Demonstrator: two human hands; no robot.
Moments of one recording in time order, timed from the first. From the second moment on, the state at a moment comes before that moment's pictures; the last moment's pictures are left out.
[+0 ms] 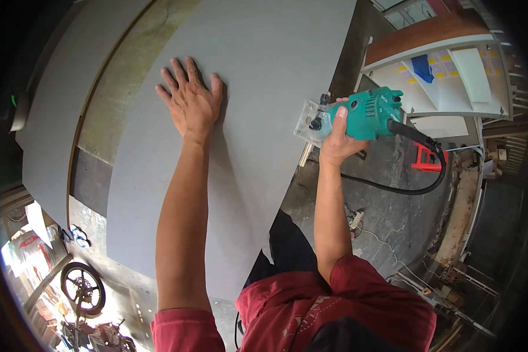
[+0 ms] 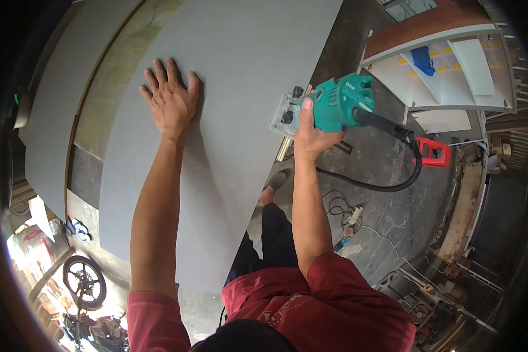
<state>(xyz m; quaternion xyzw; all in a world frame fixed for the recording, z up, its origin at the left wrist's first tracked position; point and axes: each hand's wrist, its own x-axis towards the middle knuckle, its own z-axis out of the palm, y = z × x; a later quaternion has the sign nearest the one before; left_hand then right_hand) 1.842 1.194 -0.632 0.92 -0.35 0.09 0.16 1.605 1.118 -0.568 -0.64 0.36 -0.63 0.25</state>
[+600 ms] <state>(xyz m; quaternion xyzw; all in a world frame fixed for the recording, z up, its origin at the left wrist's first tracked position) 1.841 1.191 -0.628 0.91 -0.36 0.10 0.15 1.630 0.963 -0.574 -0.62 0.33 -0.69 0.18</state>
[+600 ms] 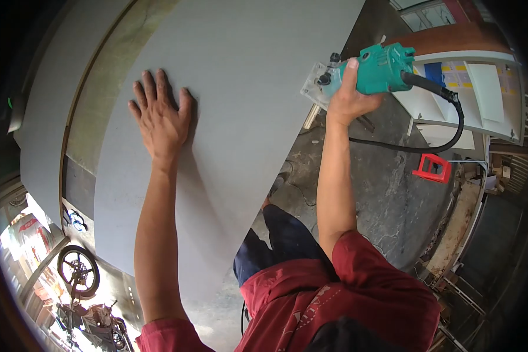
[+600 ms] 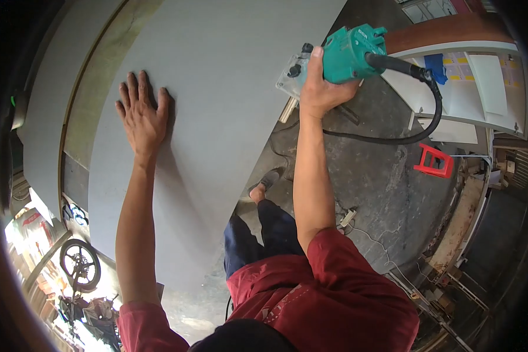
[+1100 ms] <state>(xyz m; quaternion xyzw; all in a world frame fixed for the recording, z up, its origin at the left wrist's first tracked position) 1.842 1.184 -0.612 0.92 -0.36 0.04 0.13 1.648 0.830 -0.576 -0.63 0.32 -0.69 0.15</state>
